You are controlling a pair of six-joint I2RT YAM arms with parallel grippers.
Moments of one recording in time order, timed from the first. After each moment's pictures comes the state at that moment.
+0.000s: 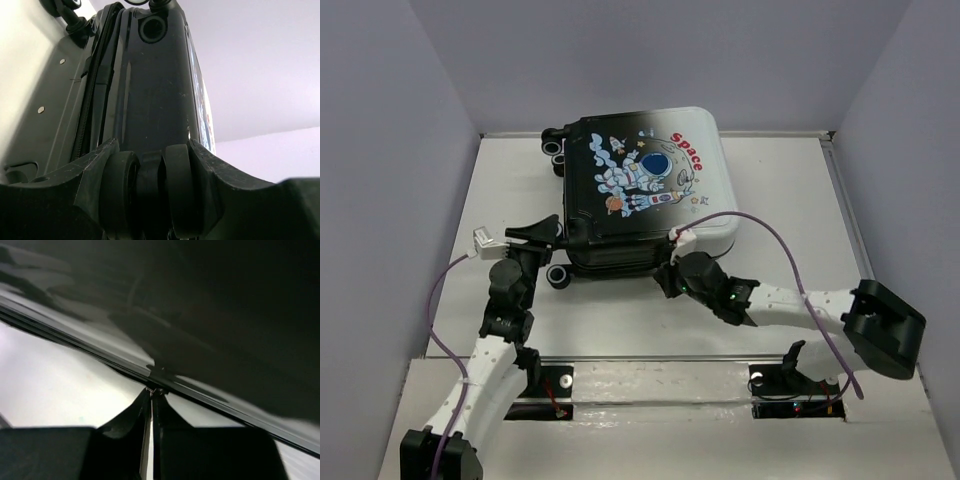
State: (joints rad) left arm -0.17 0.66 0.23 0.40 -0.13 -1.23; right arm 0.97 1.28 0.58 0.25 0.21 0.45
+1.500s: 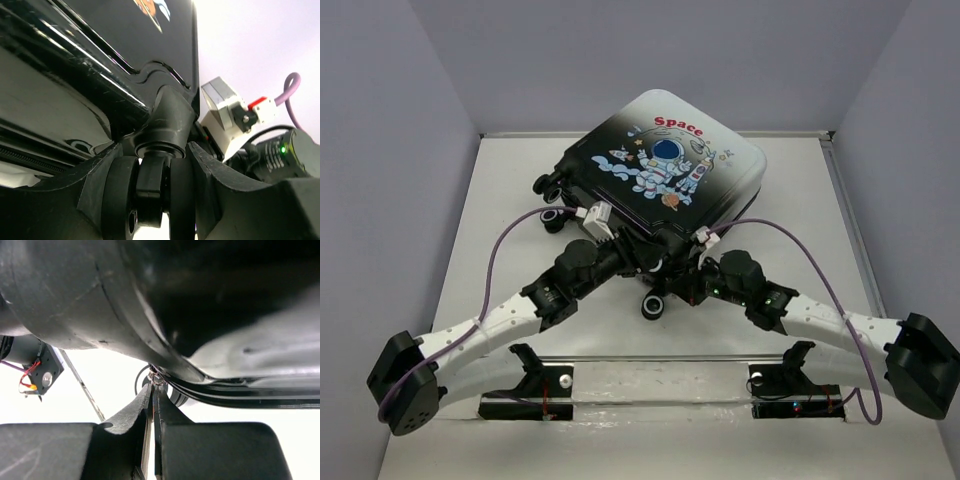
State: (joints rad) left arm -0.86 0.96 0.55 0.27 -0.07 -0.93; right arm 0.89 1.10 0.46 0.30 -0.16 0.46
